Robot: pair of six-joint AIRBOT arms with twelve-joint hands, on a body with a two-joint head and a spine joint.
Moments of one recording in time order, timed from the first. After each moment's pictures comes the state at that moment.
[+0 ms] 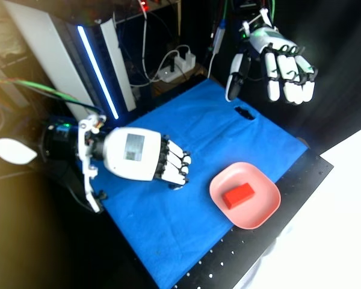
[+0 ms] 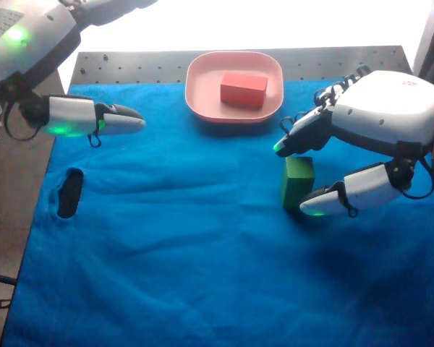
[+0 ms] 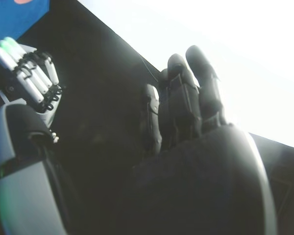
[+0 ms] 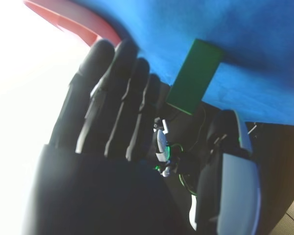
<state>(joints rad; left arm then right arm) 0.78 -0.98 1.20 -0.06 -1.00 1.06 -0.72 -1.07 1.19 -0.25 0.56 -0.64</state>
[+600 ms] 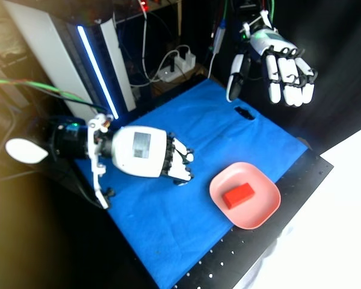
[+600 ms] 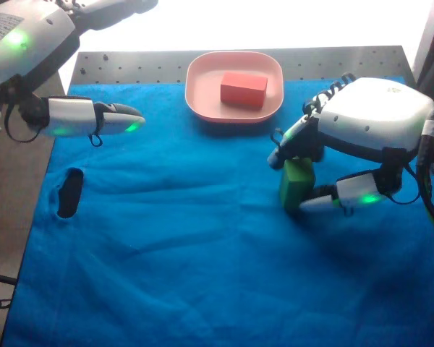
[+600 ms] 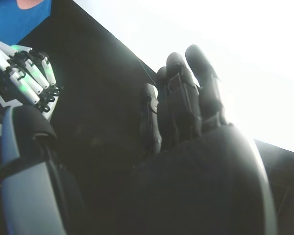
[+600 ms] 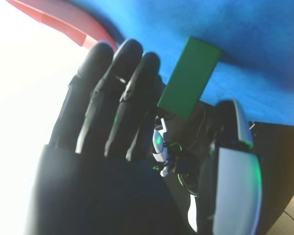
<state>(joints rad) 0.79 -0.98 1.20 -0.08 -0.99 1.06 -0.72 -1.10 1.20 -0.25 0.56 -0.64</state>
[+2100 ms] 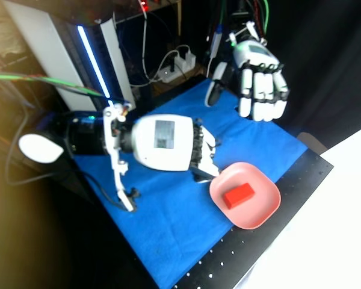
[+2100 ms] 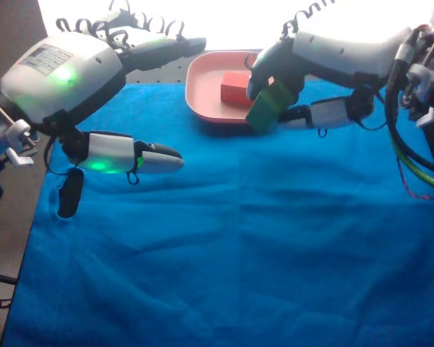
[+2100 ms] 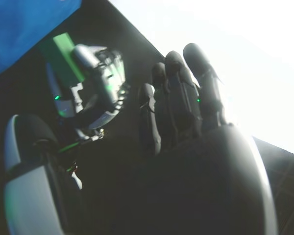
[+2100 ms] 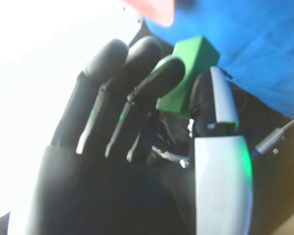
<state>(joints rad) 0.79 -1.04 1.17 0.00 -0.98 1.06 -0.55 -1.19 1.34 -0.27 0.56 -0.64</state>
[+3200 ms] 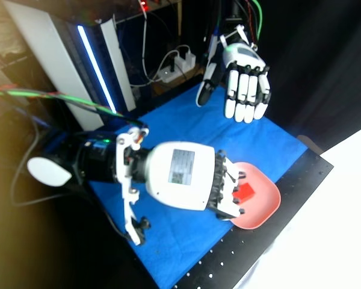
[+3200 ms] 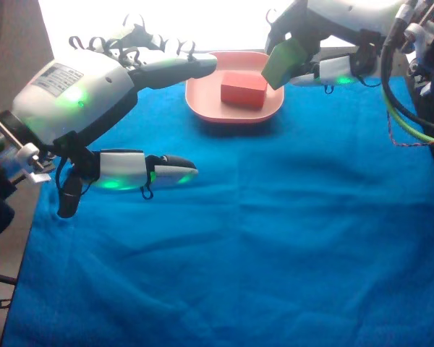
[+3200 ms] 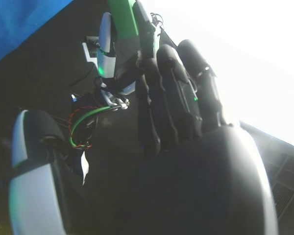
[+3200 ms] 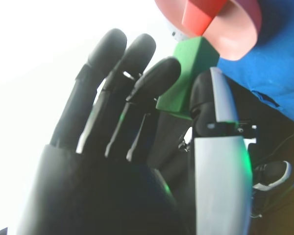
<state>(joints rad) 0.84 -1.06 1.15 0.00 -1.06 1.05 -0.52 -1.29 1.56 -0.21 0.55 -0.64</state>
